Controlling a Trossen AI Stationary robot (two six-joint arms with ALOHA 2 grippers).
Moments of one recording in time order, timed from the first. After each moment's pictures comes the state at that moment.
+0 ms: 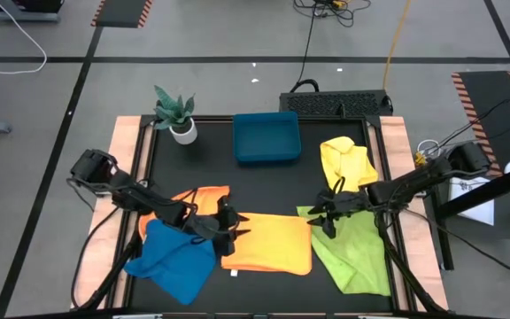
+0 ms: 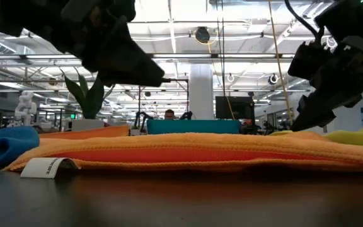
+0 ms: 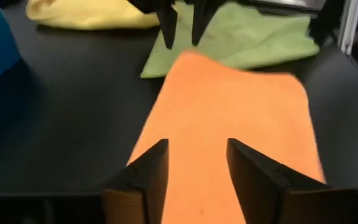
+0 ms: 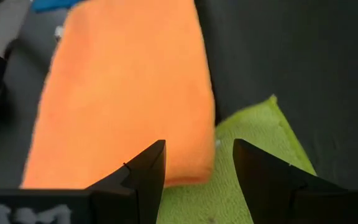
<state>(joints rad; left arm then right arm) -0.40 1.63 0.70 0.41 -0.42 -0.33 0.24 1.14 0.23 0.23 0.05 0.59</state>
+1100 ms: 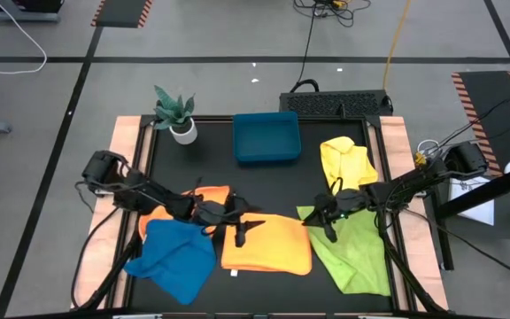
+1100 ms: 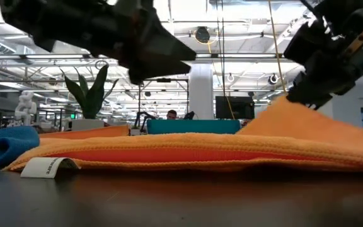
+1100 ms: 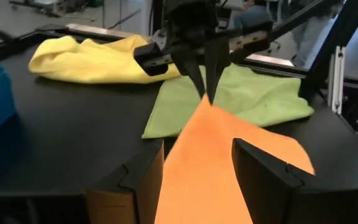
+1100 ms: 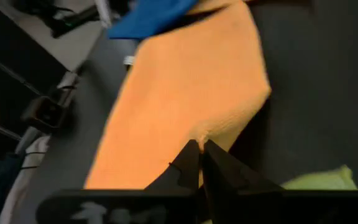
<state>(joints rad) -0.27 1.73 0.74 0.74 -0.32 -0.22 0.24 1.18 0.23 0.49 -0.08 0.48</state>
